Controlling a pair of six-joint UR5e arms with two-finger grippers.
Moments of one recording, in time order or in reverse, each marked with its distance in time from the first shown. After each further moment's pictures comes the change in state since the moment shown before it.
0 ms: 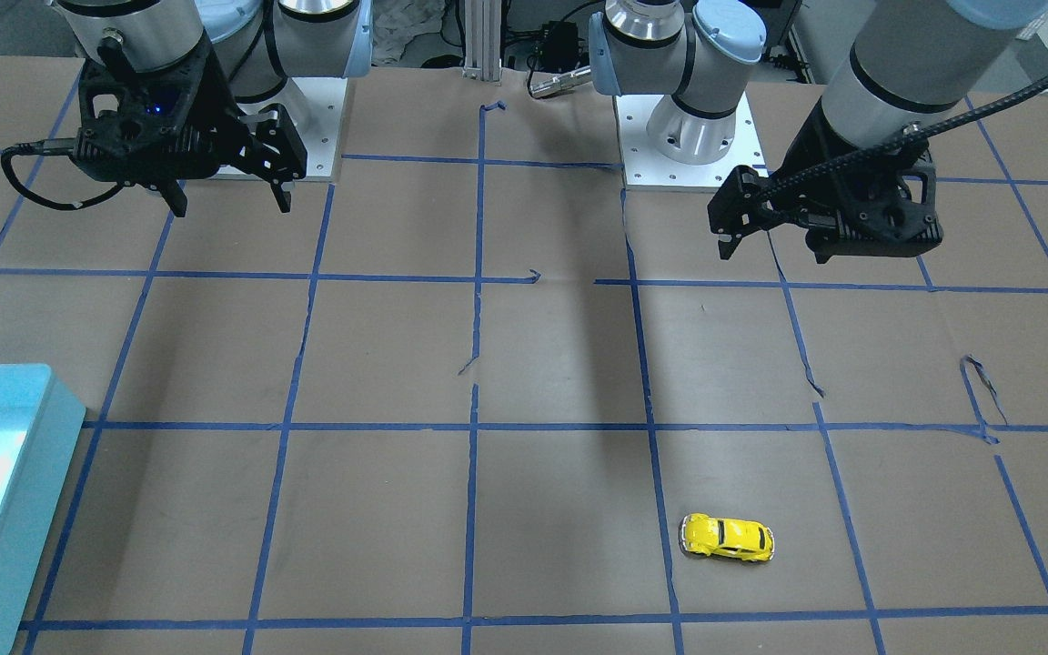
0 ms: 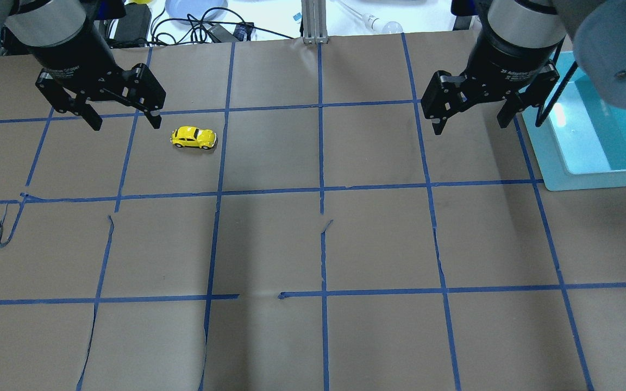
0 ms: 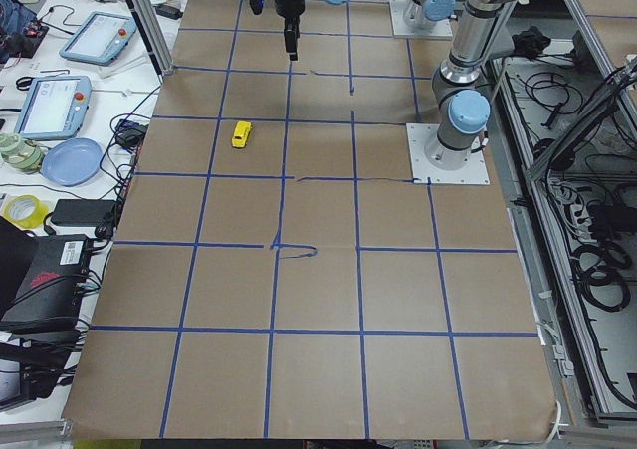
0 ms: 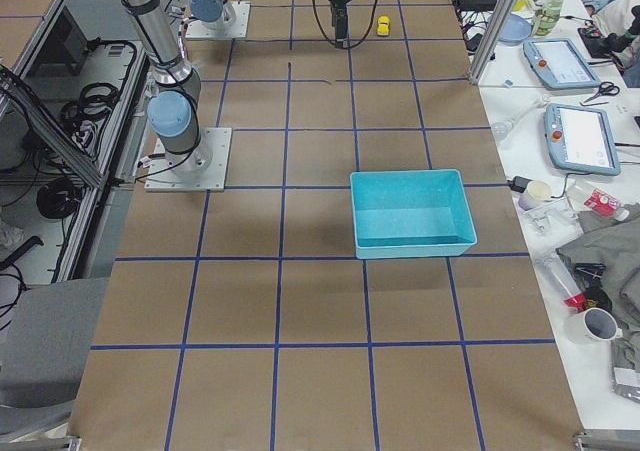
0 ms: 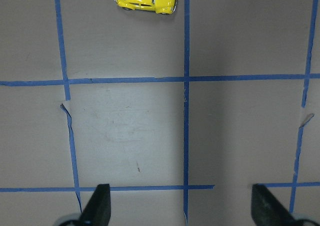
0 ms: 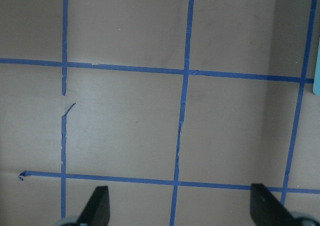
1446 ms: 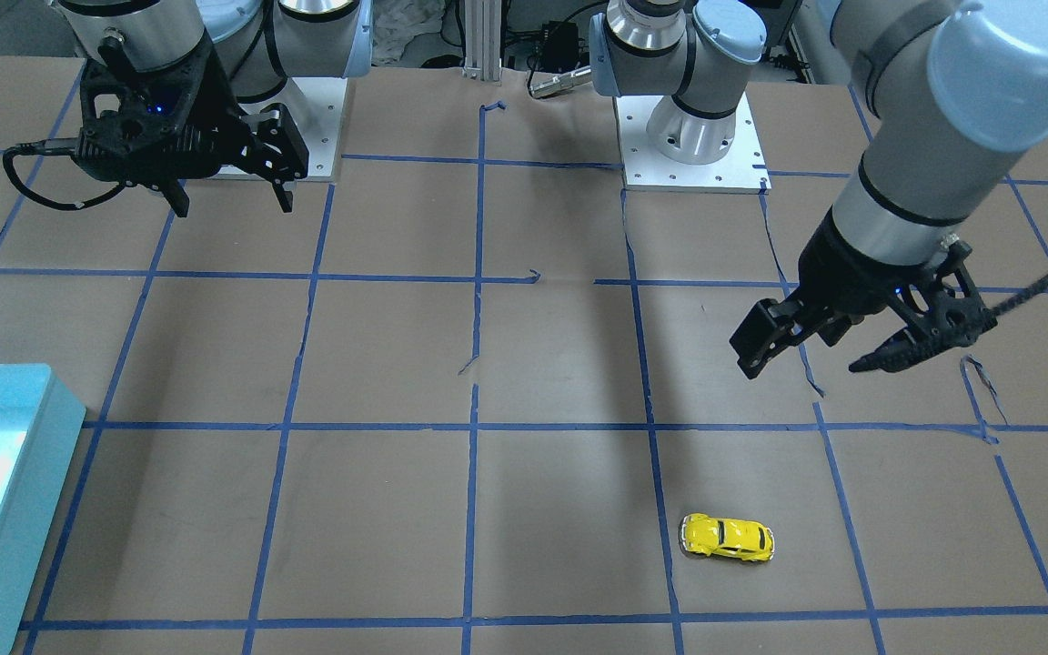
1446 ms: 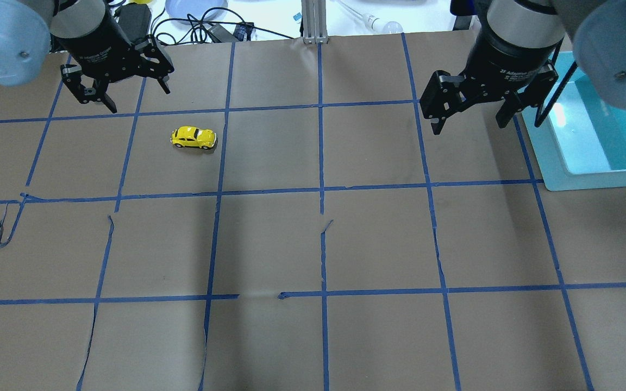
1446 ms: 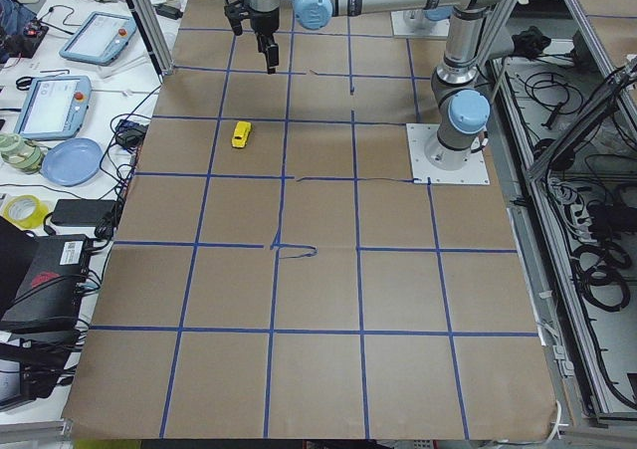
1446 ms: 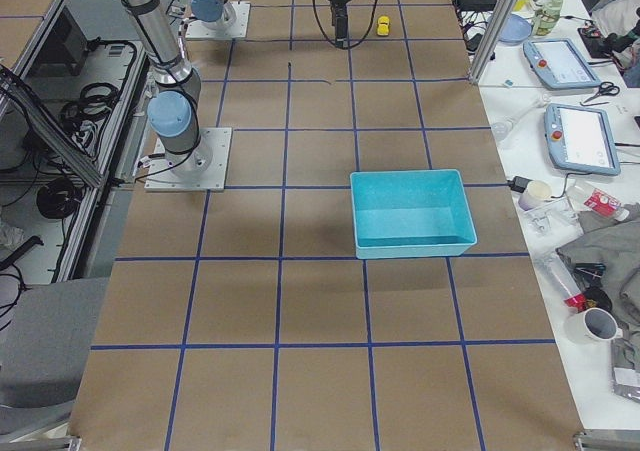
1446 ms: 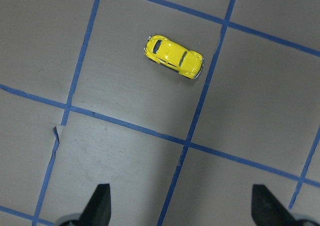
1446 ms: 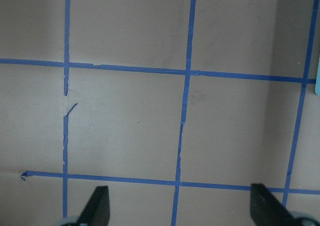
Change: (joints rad) left arm 0.014 -0.143 -0.001 0.273 0.001 -0.471; right arm 0.000 0.000 0.000 -0.002 0.005 0.000
